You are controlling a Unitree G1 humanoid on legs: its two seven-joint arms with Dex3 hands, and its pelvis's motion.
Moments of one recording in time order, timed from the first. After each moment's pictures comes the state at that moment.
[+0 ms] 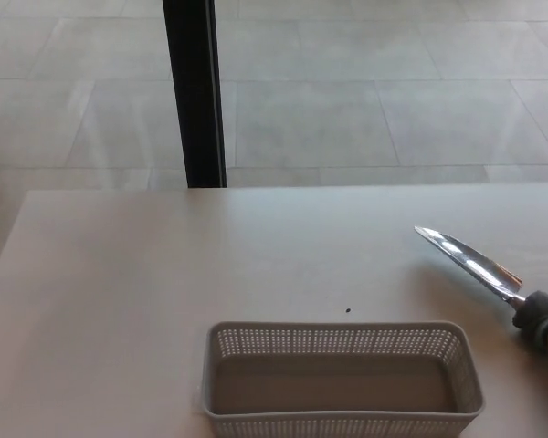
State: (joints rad) left_arm 0.14 0.57 0.28 1.32 0.02 -0.11 -0.09; right_arm -0.53 -0.74 0.43 0.69 -0.51 0.13 0.12
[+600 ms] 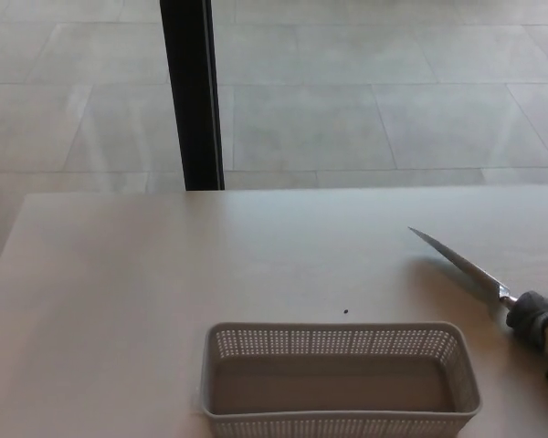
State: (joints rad) left_arm 0.12 0.56 0.28 1.32 0.00 -0.14 -0.10; right_arm -0.58 -0.66 0.58 0.78 -0.66 0.30 0.13
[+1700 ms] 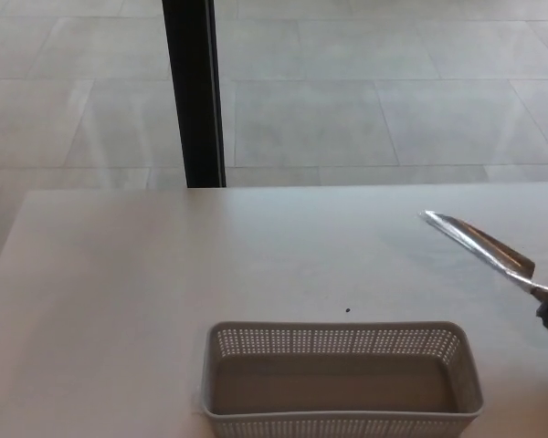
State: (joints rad) left_arm 0.11 0.56 0.28 1.32 0.00 -0.14 -0.10; right_arm -0.40 -0.71 0.24 0.77 -0.62 -0.11 -0.30
